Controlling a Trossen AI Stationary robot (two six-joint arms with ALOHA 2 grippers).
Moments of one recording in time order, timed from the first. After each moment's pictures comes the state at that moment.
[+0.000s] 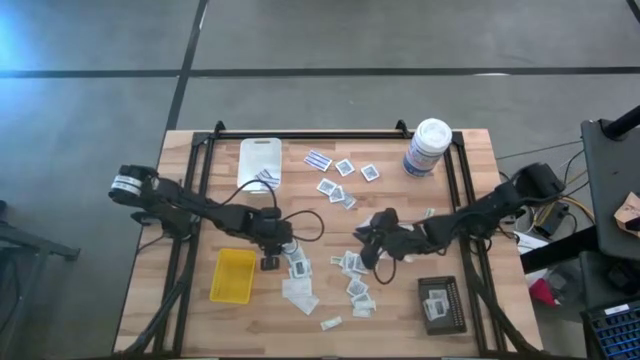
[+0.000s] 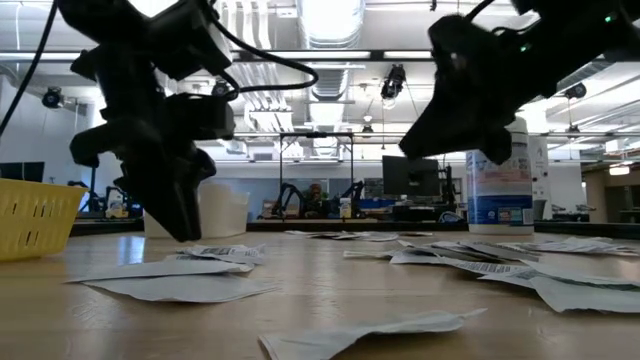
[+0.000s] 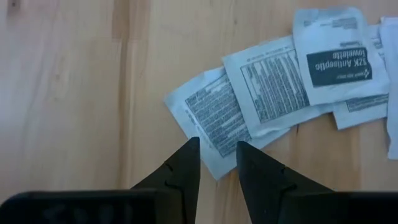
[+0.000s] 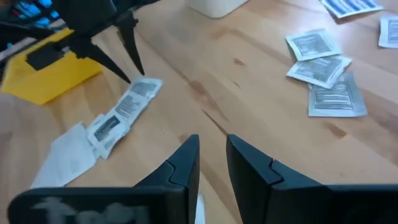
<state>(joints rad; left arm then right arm) -0.16 1.50 0.71 -0.27 -0.06 -0.19 0.34 1.48 0.63 0.17 0.58 0.81</state>
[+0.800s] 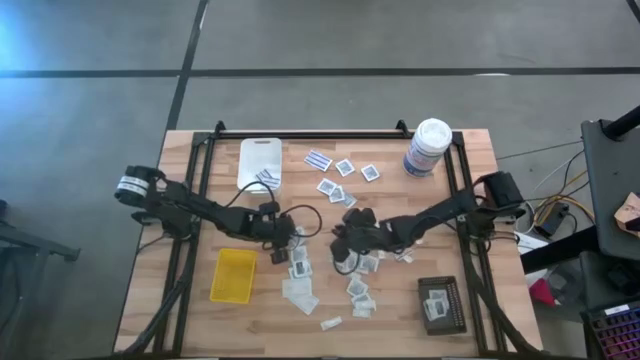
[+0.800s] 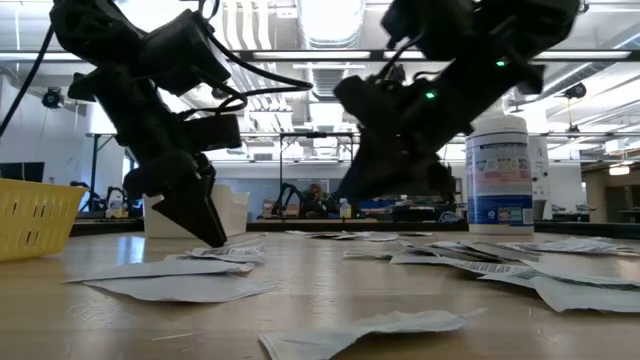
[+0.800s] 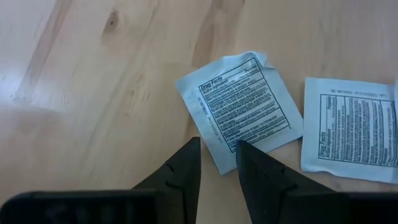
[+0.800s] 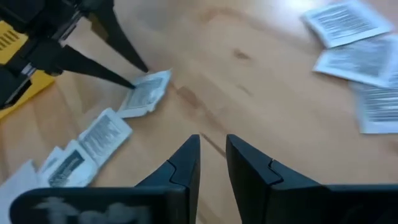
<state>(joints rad) -0.15 1.57 0.65 -0.10 -0.27 -0.31 0.21 1.81 0.88 0.17 0.48 0.87</state>
